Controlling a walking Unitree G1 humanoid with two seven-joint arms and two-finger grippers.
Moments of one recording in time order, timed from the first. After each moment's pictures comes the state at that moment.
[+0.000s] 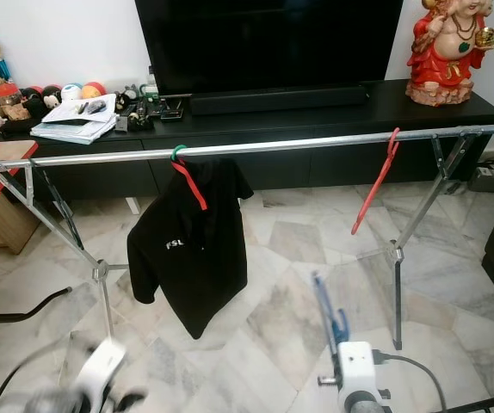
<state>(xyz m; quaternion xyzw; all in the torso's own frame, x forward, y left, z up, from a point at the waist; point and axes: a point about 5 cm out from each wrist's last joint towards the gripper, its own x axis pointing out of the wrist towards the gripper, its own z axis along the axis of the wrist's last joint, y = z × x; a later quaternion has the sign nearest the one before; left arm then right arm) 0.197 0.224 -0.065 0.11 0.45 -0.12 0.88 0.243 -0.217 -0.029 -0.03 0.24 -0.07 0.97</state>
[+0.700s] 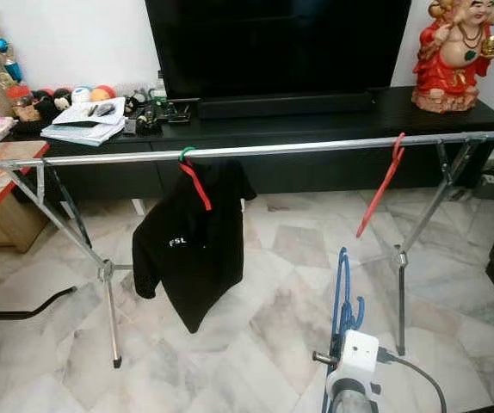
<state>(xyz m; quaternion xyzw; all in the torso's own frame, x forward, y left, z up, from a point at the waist) 0.149 0.216 -0.093 0.04 0.51 -0.02 0.86 0.252 -0.196 -0.020 0.03 0.19 -0.10 0.98</state>
